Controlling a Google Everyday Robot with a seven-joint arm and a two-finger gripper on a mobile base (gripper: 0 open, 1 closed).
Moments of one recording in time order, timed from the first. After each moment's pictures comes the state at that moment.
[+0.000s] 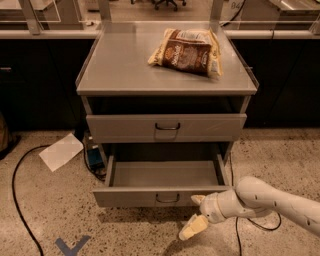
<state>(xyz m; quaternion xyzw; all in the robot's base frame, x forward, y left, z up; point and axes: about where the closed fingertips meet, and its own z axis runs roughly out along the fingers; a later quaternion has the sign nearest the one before) 0.458 -0.103 0.444 -0.44 0.79 0.35 0.23</state>
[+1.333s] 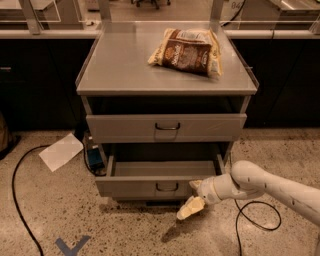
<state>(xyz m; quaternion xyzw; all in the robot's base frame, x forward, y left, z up) 0.522 -0.102 0.448 -0.44 0.79 0.36 0.24</state>
